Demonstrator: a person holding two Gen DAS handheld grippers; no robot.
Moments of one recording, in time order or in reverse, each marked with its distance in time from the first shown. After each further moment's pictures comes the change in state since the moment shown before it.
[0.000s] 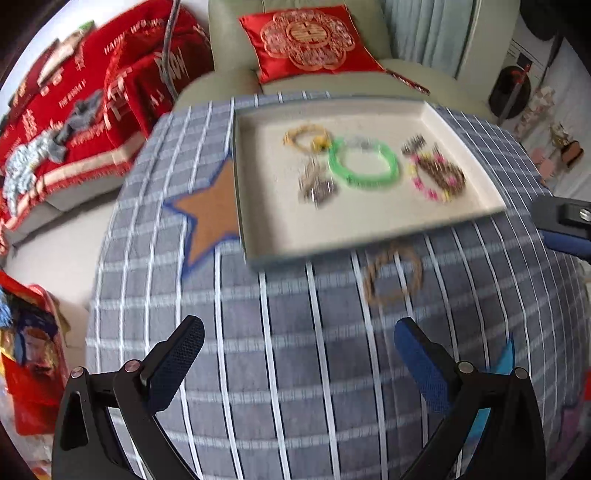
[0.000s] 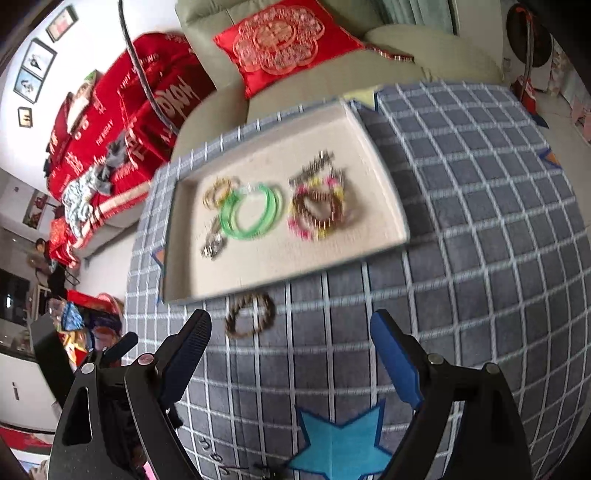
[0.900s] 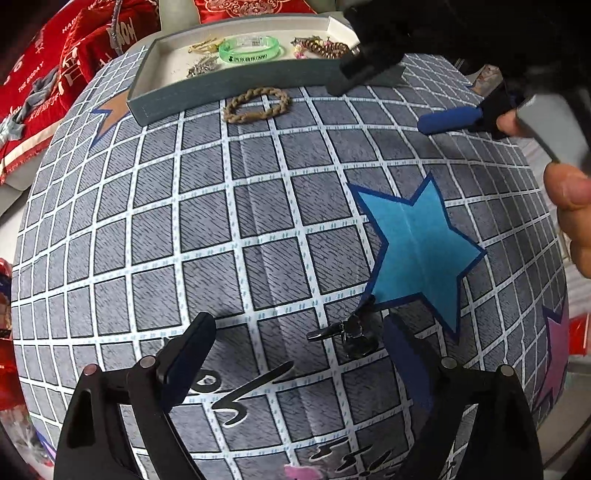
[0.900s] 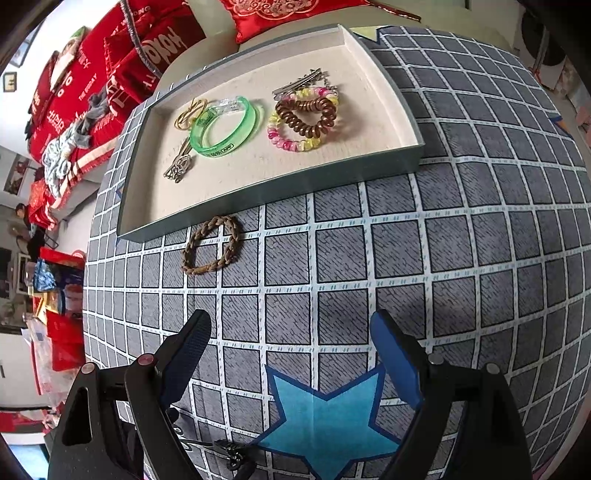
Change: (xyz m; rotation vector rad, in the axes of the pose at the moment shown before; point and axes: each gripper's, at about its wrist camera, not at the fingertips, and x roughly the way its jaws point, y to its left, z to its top) left arm -0.004 -0.075 -0.122 0.068 0.130 -0.143; right arm 0.044 -0.007 -0.033 -0.060 0.150 -0.081
